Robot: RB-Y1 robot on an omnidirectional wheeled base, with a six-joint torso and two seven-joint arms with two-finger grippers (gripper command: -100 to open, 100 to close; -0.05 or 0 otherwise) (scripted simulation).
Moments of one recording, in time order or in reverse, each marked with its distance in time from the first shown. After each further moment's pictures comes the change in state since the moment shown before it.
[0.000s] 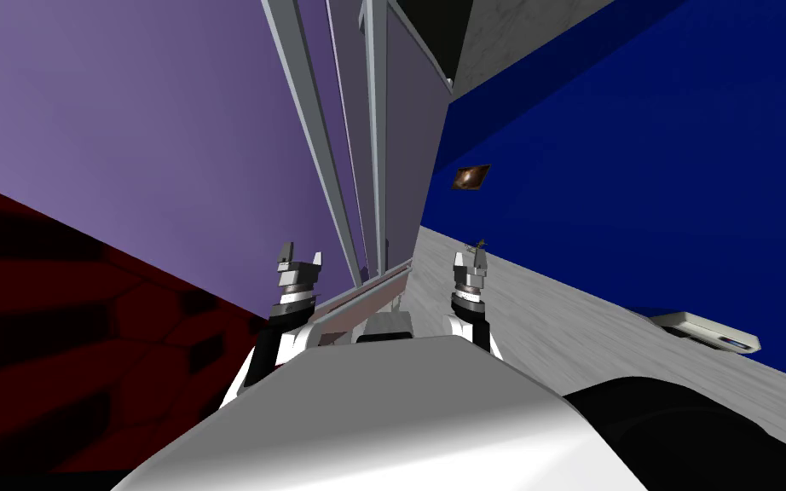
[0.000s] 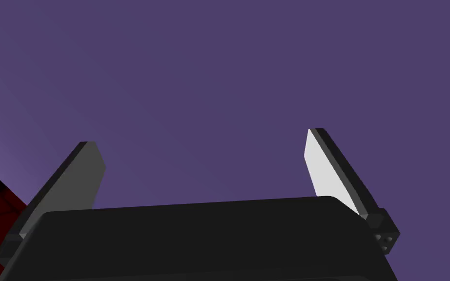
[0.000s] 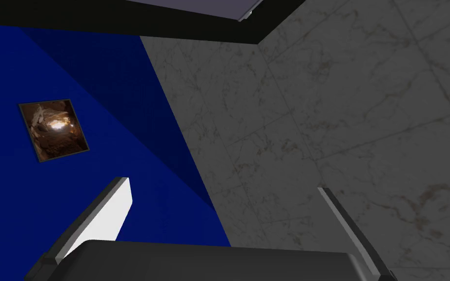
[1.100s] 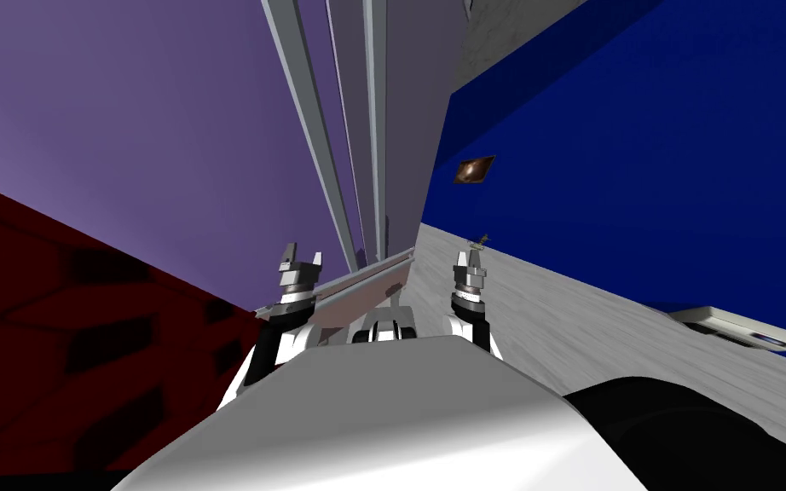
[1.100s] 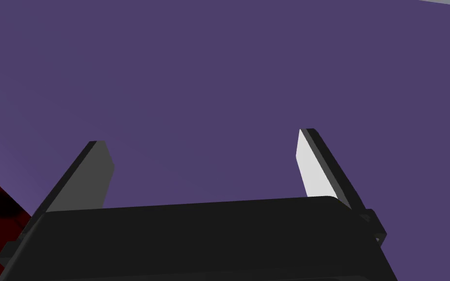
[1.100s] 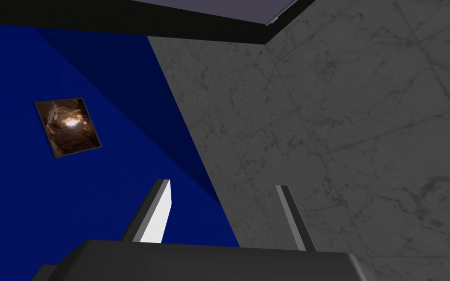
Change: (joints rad) left arm -0.004 0.021 0.000 0.010 0.004 -0.003 0.004; right arm 0.000 0.000 0.000 0.000 0.000 0.000 0.000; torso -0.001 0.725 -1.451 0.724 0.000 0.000
